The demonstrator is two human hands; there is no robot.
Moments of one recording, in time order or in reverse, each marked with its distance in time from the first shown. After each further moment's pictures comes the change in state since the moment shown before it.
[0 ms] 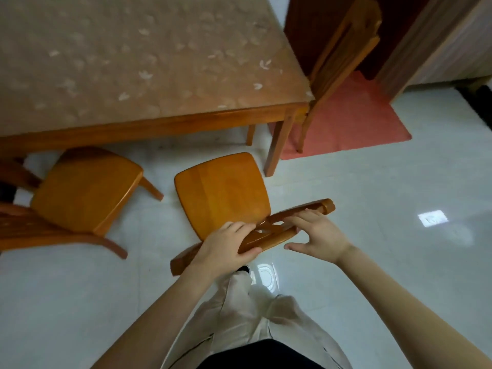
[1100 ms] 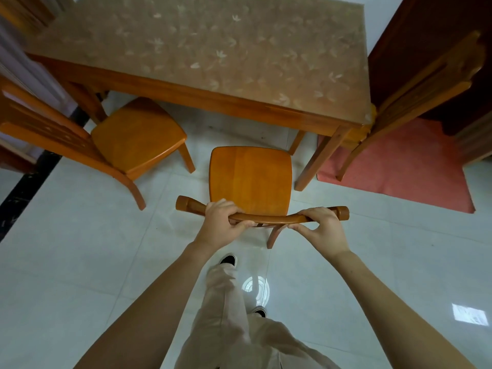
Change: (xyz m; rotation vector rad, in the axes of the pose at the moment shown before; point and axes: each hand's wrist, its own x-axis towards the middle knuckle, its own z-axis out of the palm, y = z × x) left_hand 0.004 0.004 0.066 -0.317 0.604 -0.355; right_hand 0.026 0.049 0.012 0.187 0.084 0.099
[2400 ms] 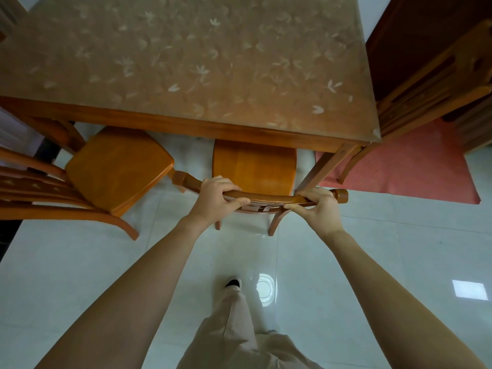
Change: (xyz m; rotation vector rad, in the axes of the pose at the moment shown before) left_hand 0.225 -0.064 -0.031 -0.010 -0.095 0.108; right_hand 0.193 0.004 0.008 0.118 0.115 0.094
